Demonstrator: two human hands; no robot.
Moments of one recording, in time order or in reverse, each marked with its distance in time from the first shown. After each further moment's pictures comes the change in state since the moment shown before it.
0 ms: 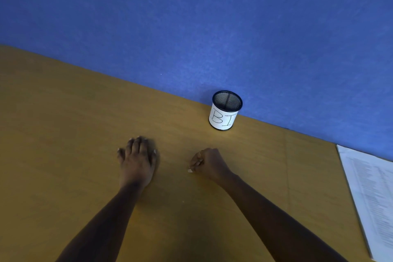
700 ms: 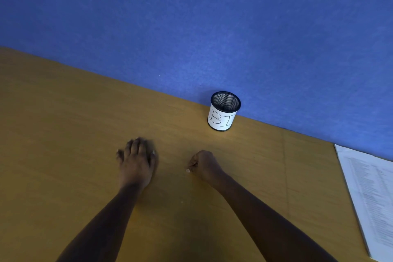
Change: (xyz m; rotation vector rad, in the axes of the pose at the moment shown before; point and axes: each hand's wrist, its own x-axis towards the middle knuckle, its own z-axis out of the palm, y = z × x) left_hand 0.000 0.002 -0.001 -0.021 -0.002 -0.006; right_hand 0.006 -0.007 0.011 -0.047 0.000 0.155
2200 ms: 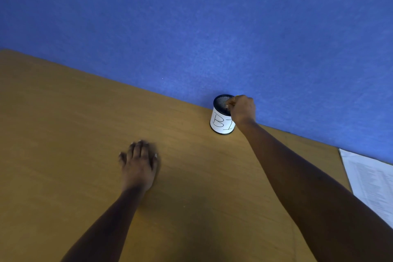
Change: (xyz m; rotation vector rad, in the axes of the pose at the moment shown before) left_hand 0.000 -0.002 0.000 0.038 0.005 -0.011; right_hand 0.059 -0.015 -0.131 -0.059 0.588 0.059
